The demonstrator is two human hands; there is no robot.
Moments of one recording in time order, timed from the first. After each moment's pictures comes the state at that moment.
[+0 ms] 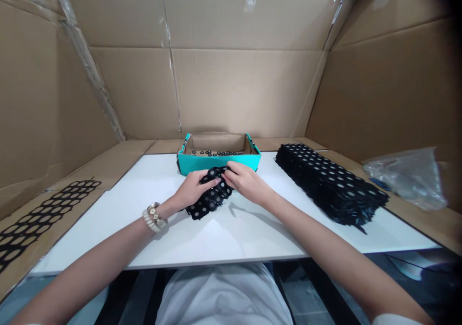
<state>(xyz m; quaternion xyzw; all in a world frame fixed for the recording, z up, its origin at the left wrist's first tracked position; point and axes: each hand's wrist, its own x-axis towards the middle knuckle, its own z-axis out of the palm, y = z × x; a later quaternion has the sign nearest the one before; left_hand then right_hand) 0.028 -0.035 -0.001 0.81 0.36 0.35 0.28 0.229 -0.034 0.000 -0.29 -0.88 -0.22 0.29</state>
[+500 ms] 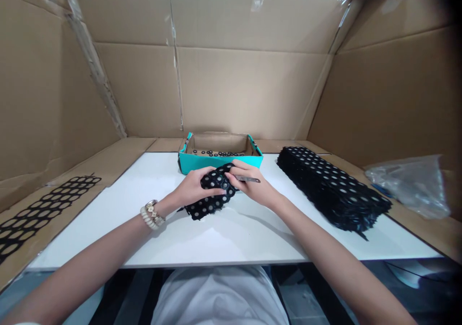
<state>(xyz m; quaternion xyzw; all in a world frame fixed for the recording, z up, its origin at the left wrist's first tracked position) 0.024 -0.035 0.003 0.83 0.36 0.35 0.25 0.233 -0.045 0.014 -0.26 -0.89 0.03 0.38</state>
